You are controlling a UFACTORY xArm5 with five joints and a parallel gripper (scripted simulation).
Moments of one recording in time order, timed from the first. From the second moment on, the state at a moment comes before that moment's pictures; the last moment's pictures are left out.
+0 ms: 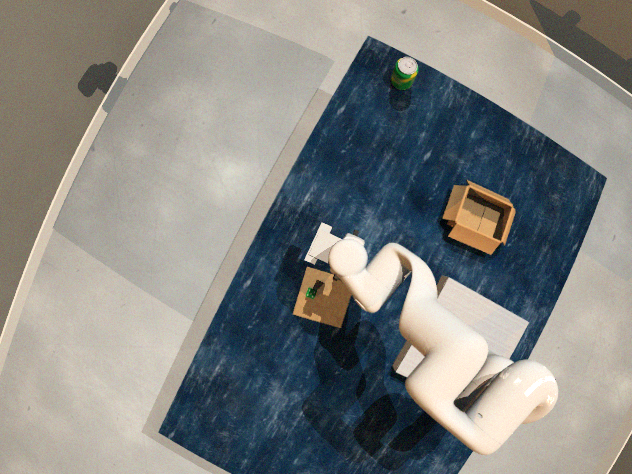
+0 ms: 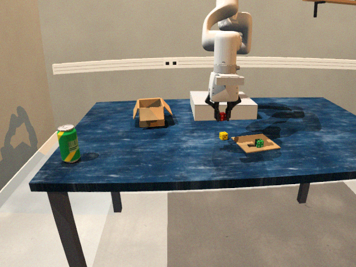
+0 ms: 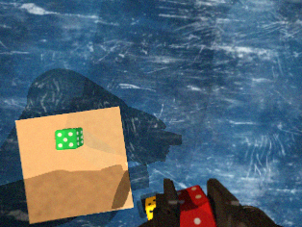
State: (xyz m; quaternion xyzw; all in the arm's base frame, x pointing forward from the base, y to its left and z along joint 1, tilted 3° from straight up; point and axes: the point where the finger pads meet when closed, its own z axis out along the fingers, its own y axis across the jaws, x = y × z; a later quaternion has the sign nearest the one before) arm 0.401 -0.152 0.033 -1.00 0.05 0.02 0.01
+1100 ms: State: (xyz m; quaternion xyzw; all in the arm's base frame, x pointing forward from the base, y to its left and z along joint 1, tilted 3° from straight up) arm 0.402 -0.146 0.035 -1.00 -0.09 0.02 0.01
